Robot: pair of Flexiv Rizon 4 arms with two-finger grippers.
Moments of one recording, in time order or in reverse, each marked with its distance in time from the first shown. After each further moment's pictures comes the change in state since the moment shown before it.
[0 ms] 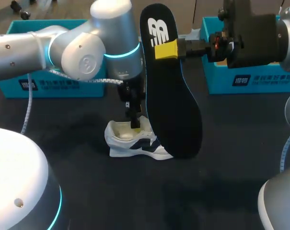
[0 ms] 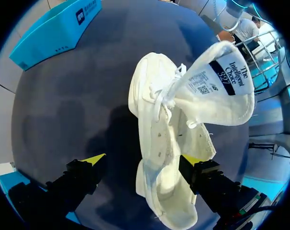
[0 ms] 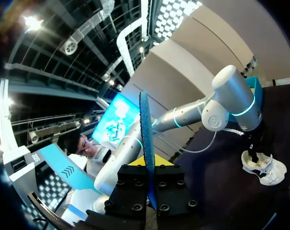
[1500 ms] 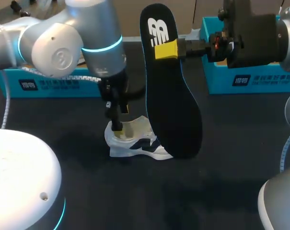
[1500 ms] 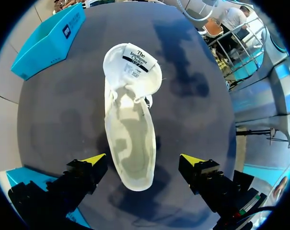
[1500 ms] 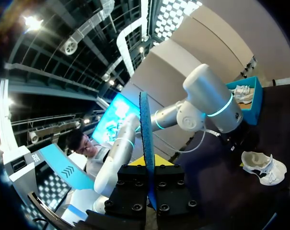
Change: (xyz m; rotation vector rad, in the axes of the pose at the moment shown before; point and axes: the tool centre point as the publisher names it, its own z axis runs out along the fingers) left arm 0.057 0.034 -0.057 -0.023 0.001 0.086; right arm 0.000 0.000 0.000 0.000 0.000 0.000
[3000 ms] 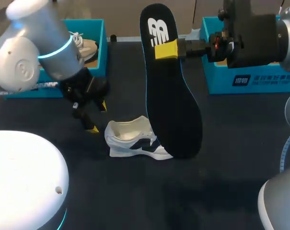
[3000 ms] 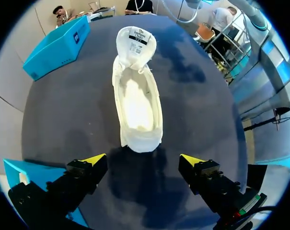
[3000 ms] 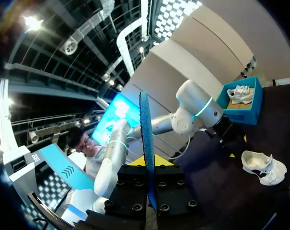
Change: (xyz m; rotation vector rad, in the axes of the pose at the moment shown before) left arm -0.014 0.075 -0.002 0.145 -0.046 0.075; right arm 0.000 0.000 0.000 0.000 0.000 0.000
